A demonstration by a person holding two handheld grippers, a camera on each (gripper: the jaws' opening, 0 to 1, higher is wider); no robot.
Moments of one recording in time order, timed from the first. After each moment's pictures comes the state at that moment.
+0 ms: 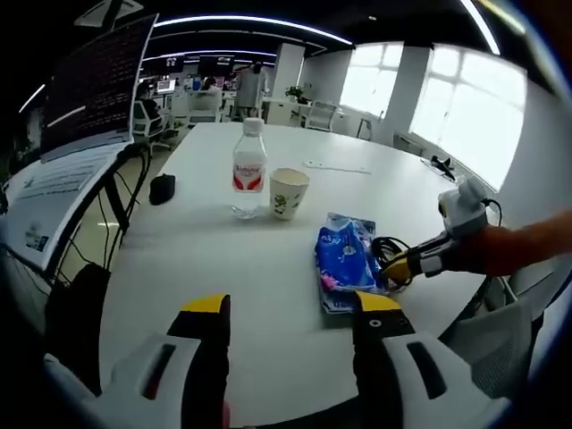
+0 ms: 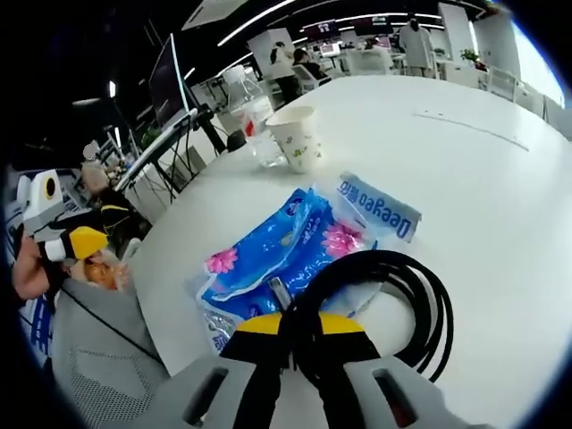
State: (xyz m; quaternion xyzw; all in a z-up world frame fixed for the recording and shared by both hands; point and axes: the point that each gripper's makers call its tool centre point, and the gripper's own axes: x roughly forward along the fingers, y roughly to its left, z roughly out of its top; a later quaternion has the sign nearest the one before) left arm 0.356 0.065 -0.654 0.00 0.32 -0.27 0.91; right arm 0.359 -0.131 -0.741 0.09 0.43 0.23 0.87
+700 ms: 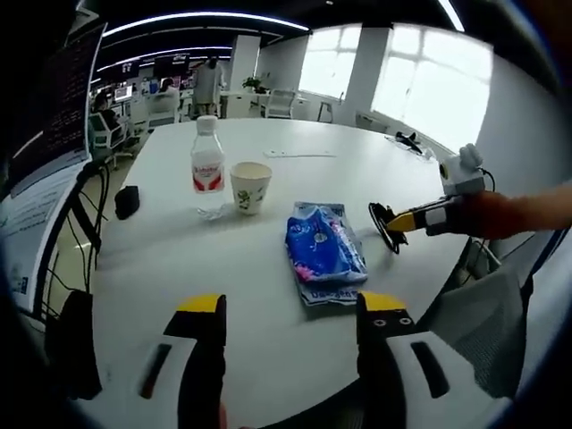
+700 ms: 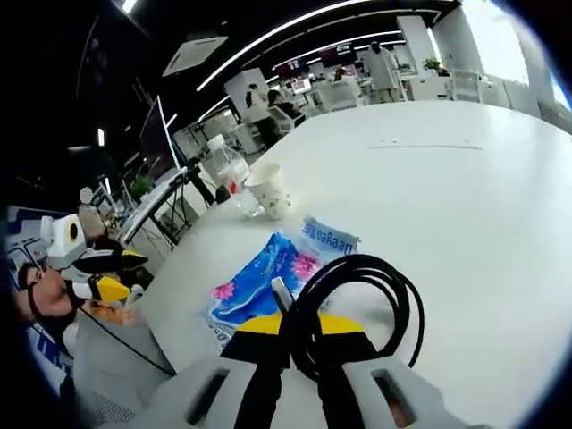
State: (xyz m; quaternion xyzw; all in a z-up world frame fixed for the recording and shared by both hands) left arm 0.346 0.051 -0.653 0.03 0.33 -0.35 0.87; right arm 0.345 -0.179 -0.695 0.15 0.36 0.17 0.91
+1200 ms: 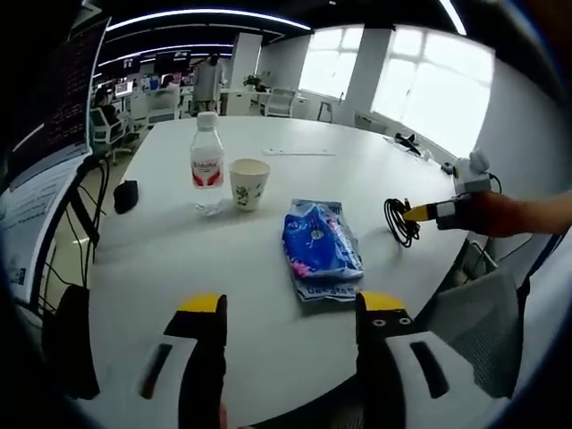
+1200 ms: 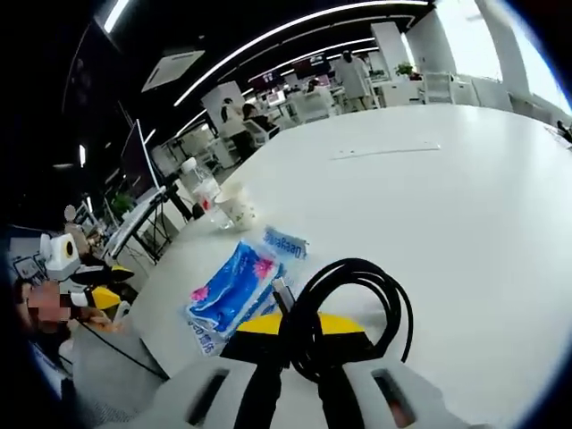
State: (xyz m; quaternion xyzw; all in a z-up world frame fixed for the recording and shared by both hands) left arm 0.340 0.054 -0.655 0.02 0.34 -0.35 0.87; right arm 0.331 -0.234 -0.688 0.16 0.35 0.11 0.92
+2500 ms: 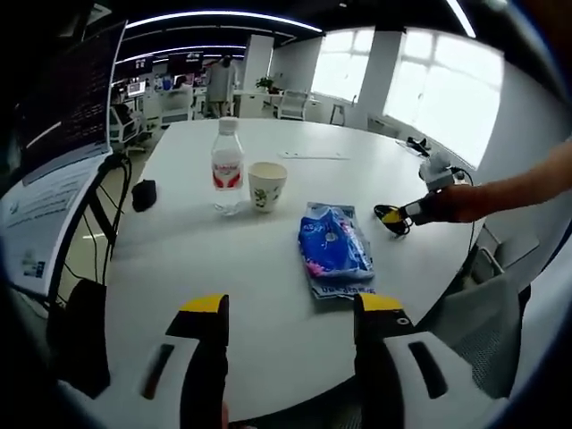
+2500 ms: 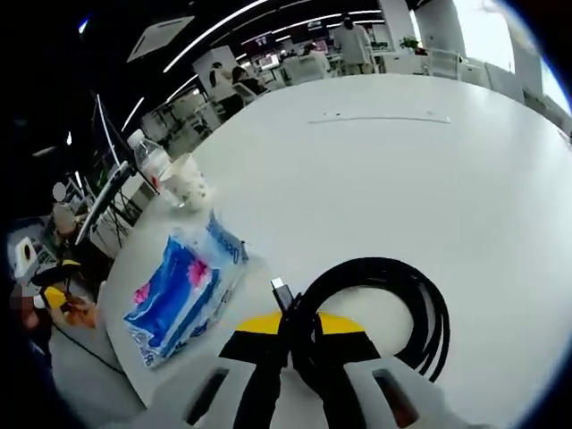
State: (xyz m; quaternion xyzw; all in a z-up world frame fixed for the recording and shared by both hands) left arm 0.343 0.076 -0.644 0.02 0.34 -0.32 0.88; right arm 0.394 -0.254 -0.756 0.12 0.44 0.11 0.88
